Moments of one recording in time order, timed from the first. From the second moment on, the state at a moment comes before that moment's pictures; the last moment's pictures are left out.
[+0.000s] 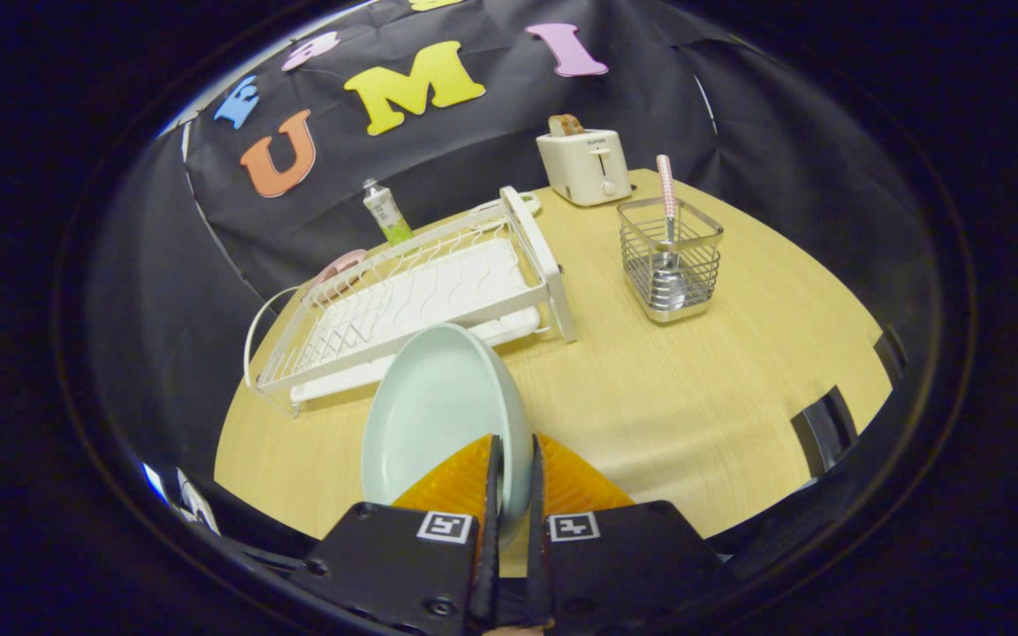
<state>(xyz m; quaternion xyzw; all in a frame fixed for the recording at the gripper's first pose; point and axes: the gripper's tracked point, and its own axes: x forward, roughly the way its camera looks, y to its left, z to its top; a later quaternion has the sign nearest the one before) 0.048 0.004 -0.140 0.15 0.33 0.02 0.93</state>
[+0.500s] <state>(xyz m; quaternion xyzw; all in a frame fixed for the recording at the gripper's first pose) 0.052 -0.004 -0.179 0.16 0.33 0.09 0.93</state>
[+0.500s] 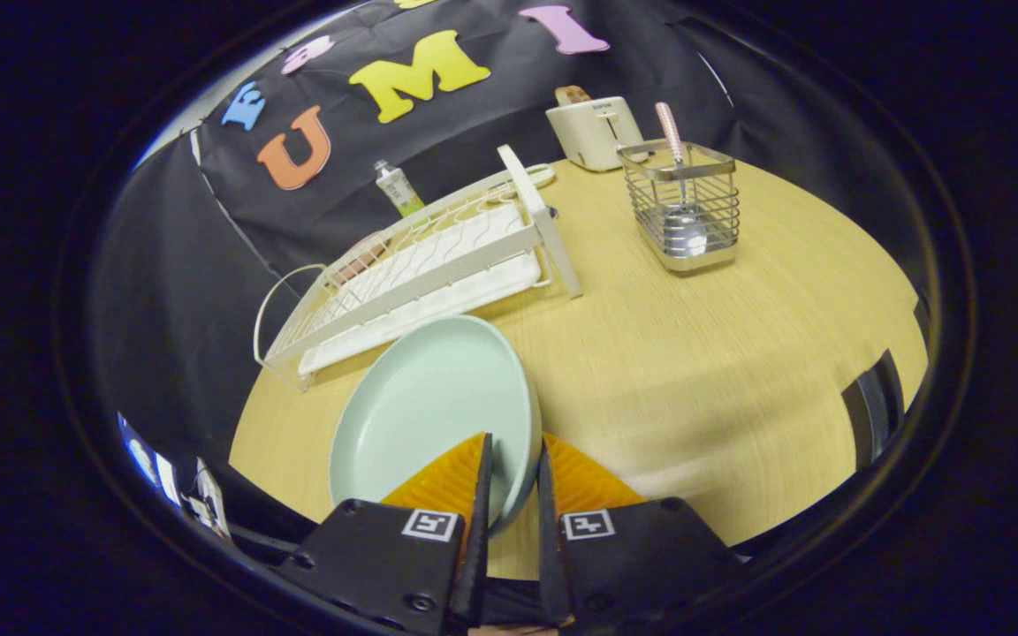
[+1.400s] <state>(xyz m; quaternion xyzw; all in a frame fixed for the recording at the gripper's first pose) 0.112 -0.159 -0.049 0.03 0.07 -0.02 1.00</state>
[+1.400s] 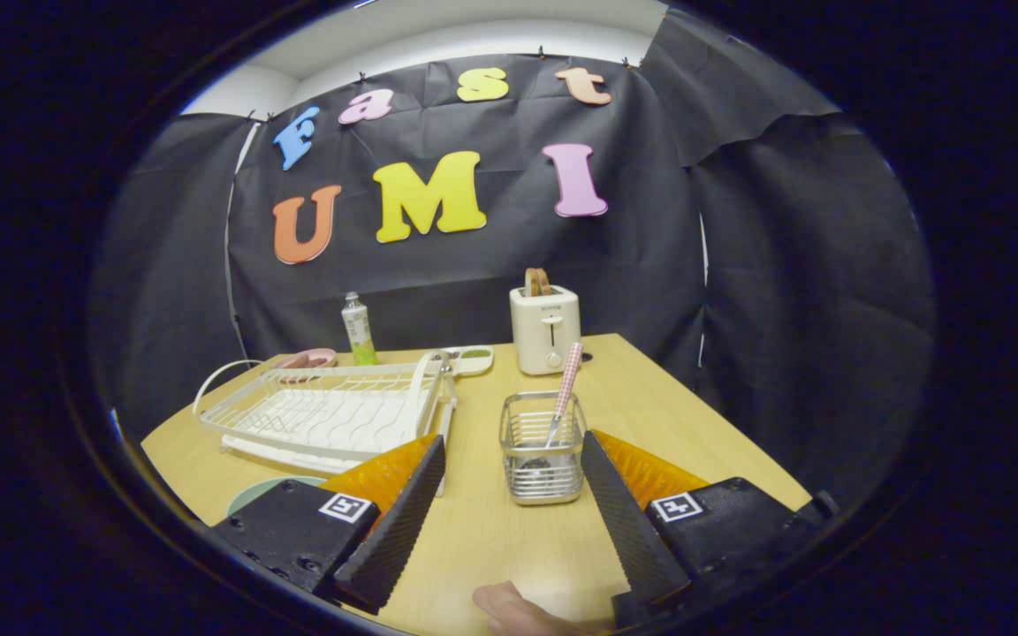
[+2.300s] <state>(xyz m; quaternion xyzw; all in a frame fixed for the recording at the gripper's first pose) 0.272 -0.209 -0.044 0.05 0.13 -0.06 0.99</state>
